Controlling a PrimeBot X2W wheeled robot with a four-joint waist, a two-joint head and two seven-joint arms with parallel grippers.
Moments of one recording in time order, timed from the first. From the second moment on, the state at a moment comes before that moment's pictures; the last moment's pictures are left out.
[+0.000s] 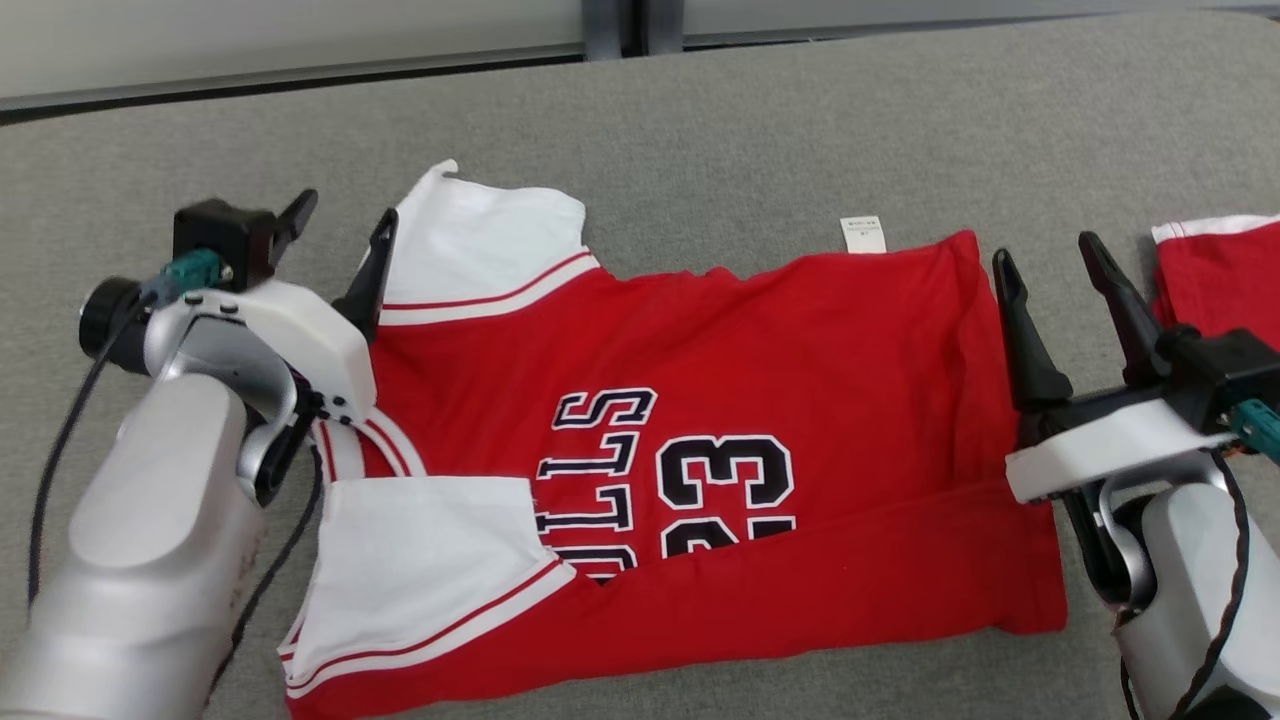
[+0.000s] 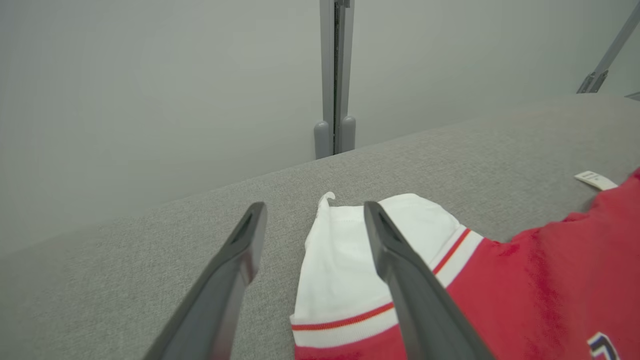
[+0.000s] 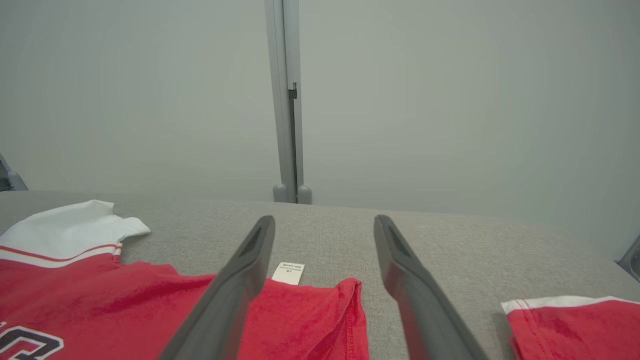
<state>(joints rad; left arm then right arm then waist) -0.68 0.24 -0.31 0.62 -0.35 -0.13 -0.04 -0.39 -0.20 0.15 0.31 0.22 0.13 -0.18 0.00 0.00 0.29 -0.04</state>
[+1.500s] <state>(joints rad) -1.13 0.38 -0.77 0.84 -0.87 -0.13 0.17 -0.60 -0.25 0.19 0.44 0.25 0.13 -0.15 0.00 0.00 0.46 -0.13</state>
